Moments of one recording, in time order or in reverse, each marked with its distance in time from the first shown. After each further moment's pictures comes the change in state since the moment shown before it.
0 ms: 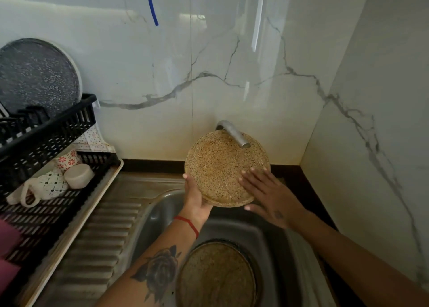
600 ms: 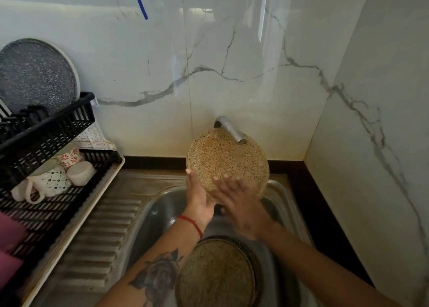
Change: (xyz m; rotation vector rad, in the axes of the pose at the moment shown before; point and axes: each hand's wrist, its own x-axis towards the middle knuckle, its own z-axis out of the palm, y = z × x) left_hand -0.012 -0.012 0.024 0.017 0.126 0.055; right_hand 0.022 -0.061 0.025 0.276 0.223 -0.067
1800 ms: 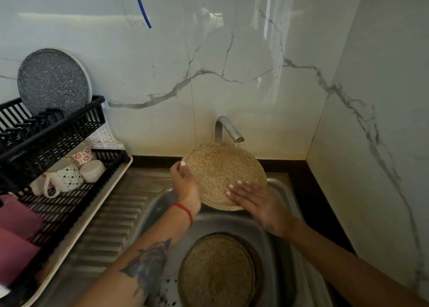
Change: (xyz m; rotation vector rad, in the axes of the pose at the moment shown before) left_hand -0.011 0.018 0.004 0.417 0.364 0.426; right_hand -0.041 0.017 -0.047 -0.081 0.189 -0.200
